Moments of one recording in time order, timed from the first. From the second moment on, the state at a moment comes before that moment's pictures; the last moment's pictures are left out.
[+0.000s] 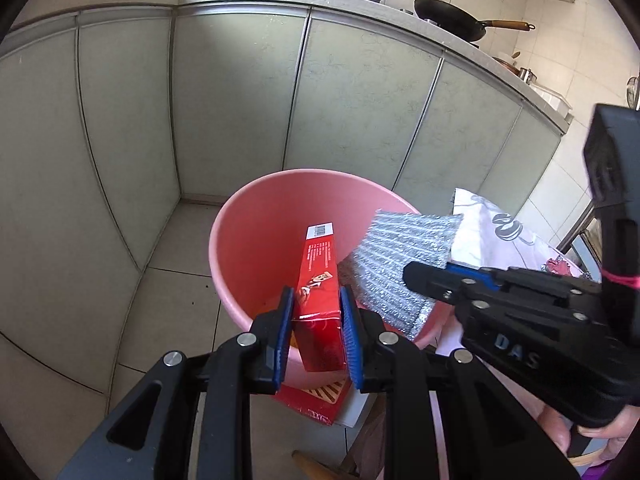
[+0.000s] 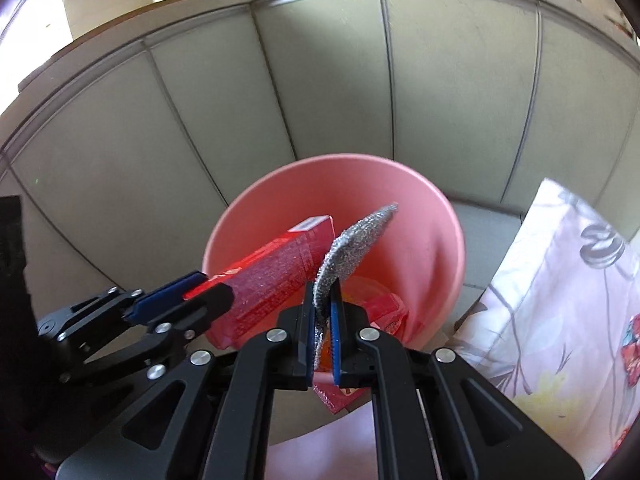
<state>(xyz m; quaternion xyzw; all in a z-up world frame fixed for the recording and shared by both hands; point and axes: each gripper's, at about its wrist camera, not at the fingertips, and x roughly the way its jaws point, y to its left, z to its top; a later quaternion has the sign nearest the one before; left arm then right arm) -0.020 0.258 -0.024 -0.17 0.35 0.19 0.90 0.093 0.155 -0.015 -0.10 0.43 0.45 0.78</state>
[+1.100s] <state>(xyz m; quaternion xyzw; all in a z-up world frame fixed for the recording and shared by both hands) -0.028 0.193 0.018 -0.18 0.31 0.12 0.93 0.058 0.040 0.044 -0.04 0.37 0.42 0.83</state>
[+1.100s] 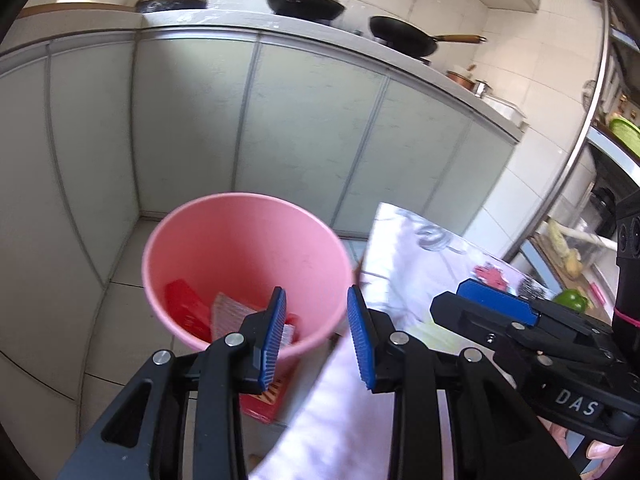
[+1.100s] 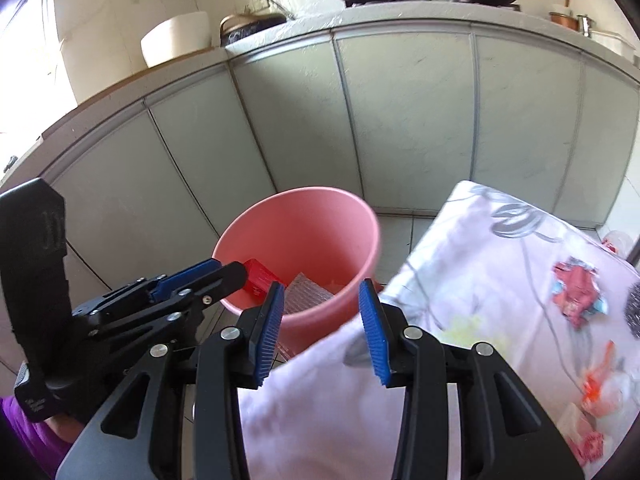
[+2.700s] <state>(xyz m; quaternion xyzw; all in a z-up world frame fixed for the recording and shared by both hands) -0.022 0.035 -0.011 -0.09 0.42 -0.05 0.90 0.000 -0.182 -0.016 0.08 0.42 0.25 0.87</state>
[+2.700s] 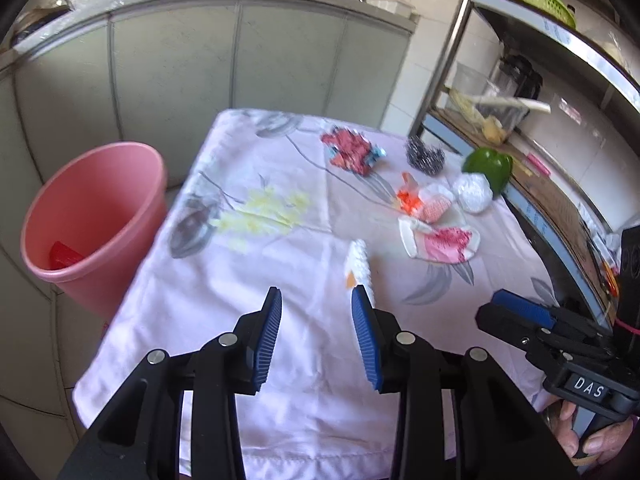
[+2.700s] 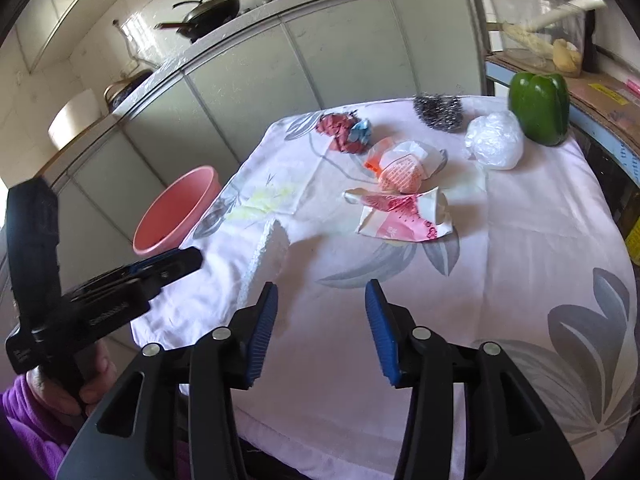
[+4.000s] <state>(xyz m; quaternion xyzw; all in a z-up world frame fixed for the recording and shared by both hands) 0.016 0.016 -0.039 -0.09 0.48 -0.10 0.87 0.101 -0.194 -0.053 -0.05 0.44 0.20 0.87</state>
